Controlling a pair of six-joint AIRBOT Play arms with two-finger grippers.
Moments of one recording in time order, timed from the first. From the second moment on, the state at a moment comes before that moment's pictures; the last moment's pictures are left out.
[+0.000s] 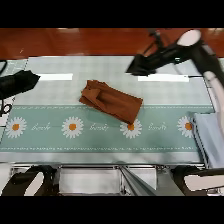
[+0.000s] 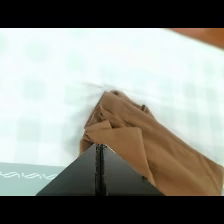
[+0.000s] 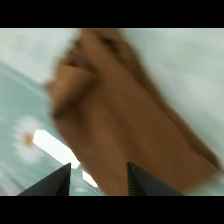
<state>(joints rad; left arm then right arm) 0.09 -0.72 0.91 1.10 -0.87 -1.56 0.14 -1.55 1.62 -0.91 1.35 1.45</state>
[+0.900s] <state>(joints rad) -0.20 -0.78 0.81 1.04 -0.83 -1.56 -0.02 -1.36 0.67 -0.49 0.88 1.31</state>
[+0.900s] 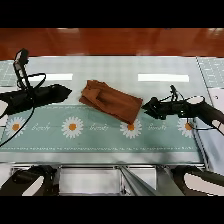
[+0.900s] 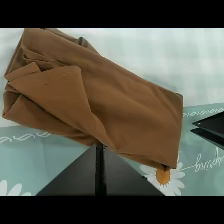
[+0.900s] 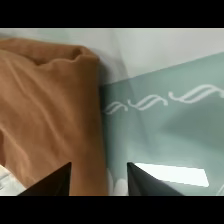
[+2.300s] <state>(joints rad) -0.21 -0.82 0.81 1.02 -0.80 -1.56 0.16 -1.58 1.90 -0.96 1.40 1.50</state>
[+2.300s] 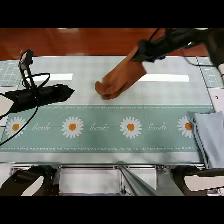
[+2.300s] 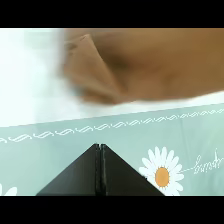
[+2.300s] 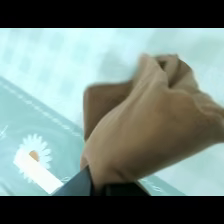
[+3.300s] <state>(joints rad) -0.21 -0.82 0.81 1.02 -0.80 -1.56 -0.81 -1.31 1.93 -1.20 1.78 1.68</state>
